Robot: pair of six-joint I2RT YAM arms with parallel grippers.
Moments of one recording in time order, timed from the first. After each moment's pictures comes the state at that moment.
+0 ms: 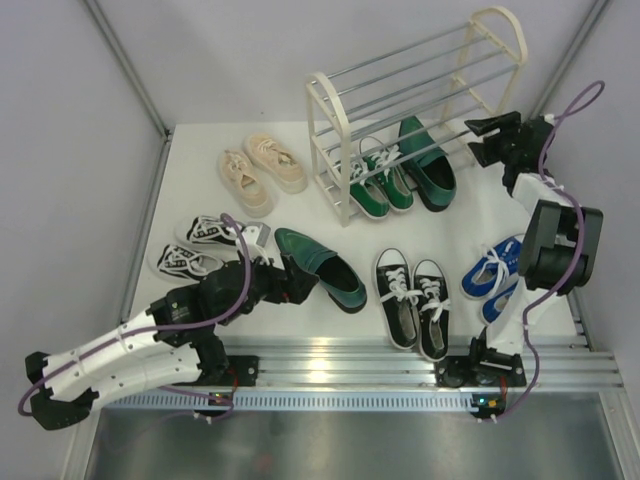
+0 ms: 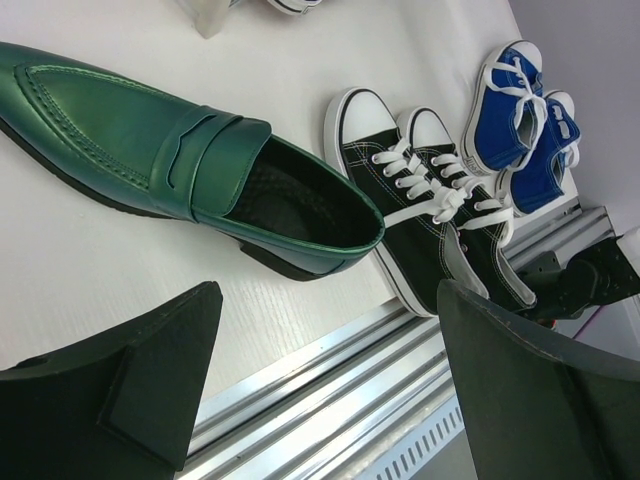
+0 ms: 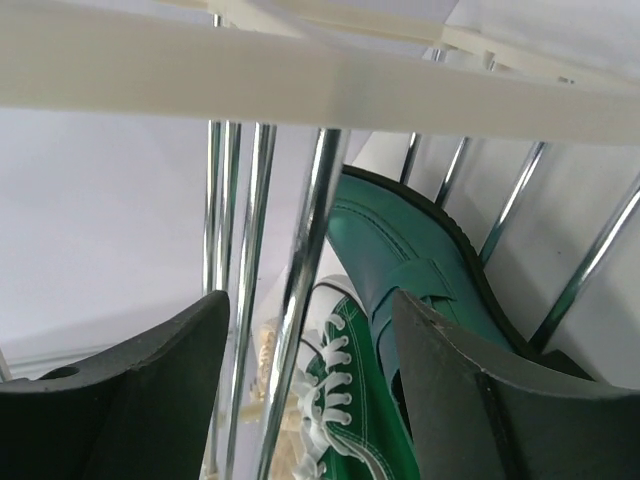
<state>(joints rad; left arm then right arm) -1.09 0.63 0.71 -0.49 -0.36 -0.77 -0.21 1.87 1.28 0.30 -0.42 1.15</state>
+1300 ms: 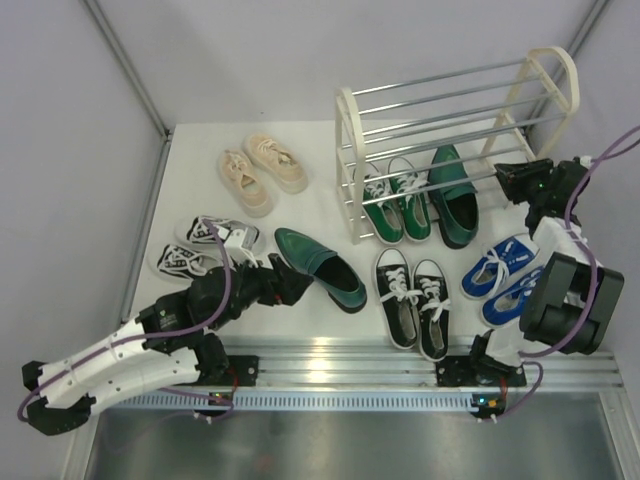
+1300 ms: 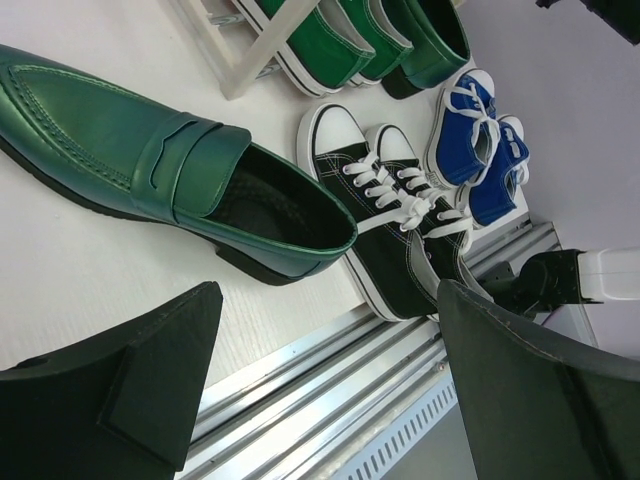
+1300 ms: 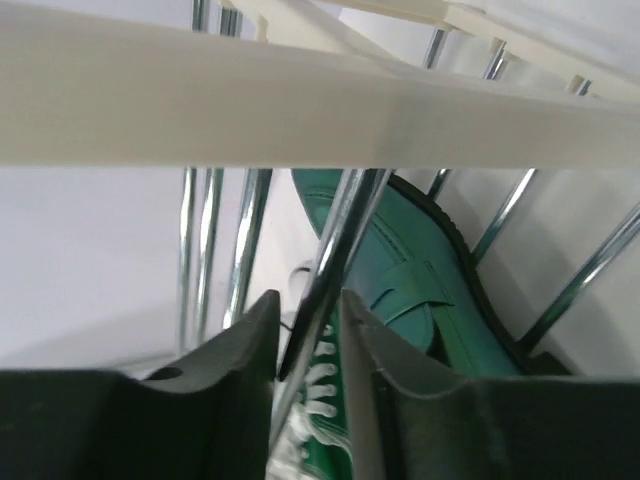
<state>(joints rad) -1.09 0.53 0.68 -0.49 -0.35 -0.82 -0.38 1.48 0.90 0.21 -0.39 1.11</state>
